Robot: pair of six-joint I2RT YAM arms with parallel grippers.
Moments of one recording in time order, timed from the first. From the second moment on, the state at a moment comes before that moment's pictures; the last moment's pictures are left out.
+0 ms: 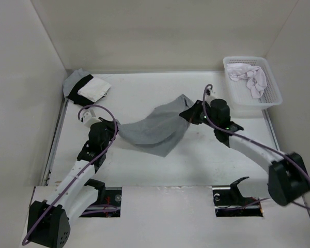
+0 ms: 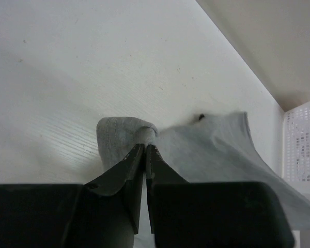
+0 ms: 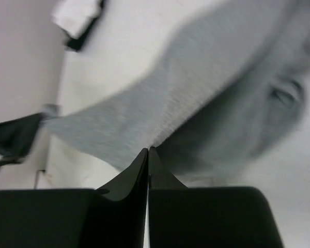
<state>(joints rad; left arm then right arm) -0.28 0.84 0.39 0.09 -0.30 -0.87 0.44 1.38 0.75 0.26 -0.28 0.73</state>
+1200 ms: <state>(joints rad) -0.17 1.04 1.10 0.32 -0.17 -0.99 0.28 1.51 1.88 -0.02 -0.39 0.77</state>
